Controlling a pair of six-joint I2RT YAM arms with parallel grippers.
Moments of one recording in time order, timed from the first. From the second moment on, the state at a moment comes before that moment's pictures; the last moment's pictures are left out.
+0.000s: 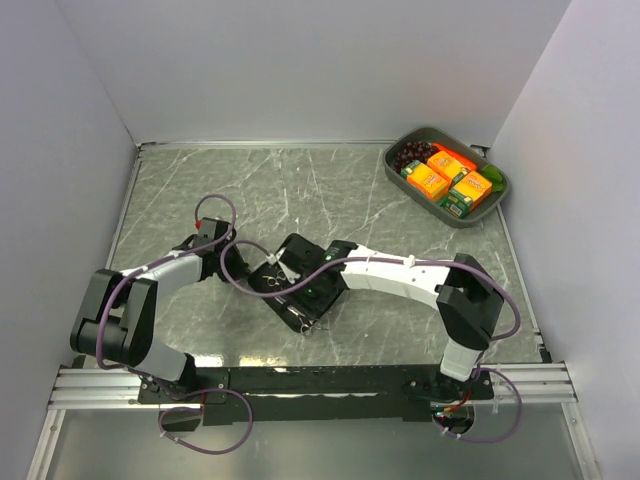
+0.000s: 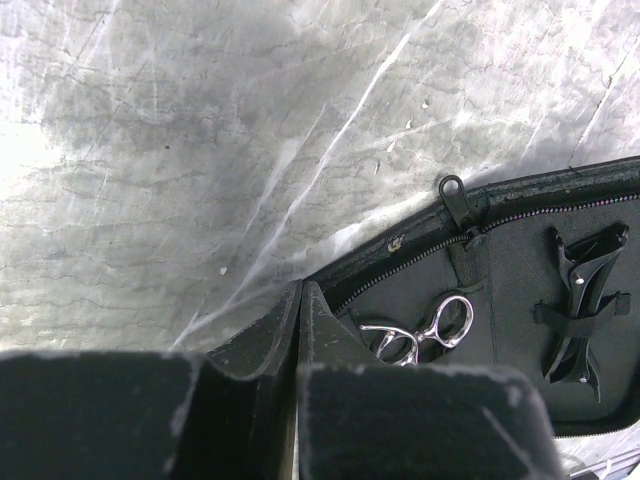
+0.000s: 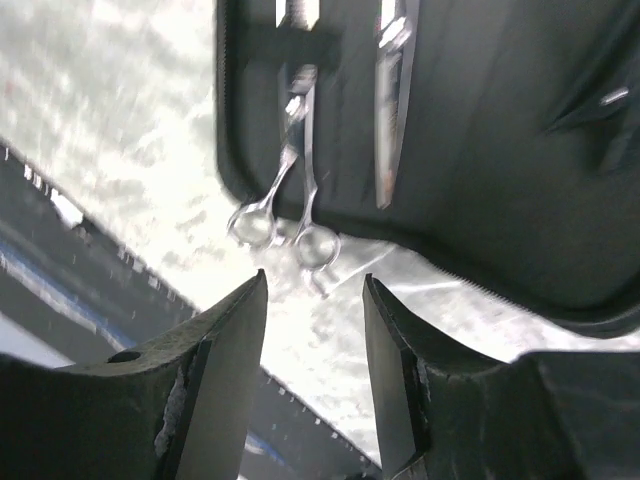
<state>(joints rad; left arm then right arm) -0.25 1.48 0.68 -0.19 0.11 -0.77 1.04 1.74 1.29 -0.77 -0.05 0.15</state>
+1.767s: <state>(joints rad) -0.25 1.48 0.68 -0.19 0.12 -0.77 1.08 1.91 1.30 -0.76 -0.04 0.25</state>
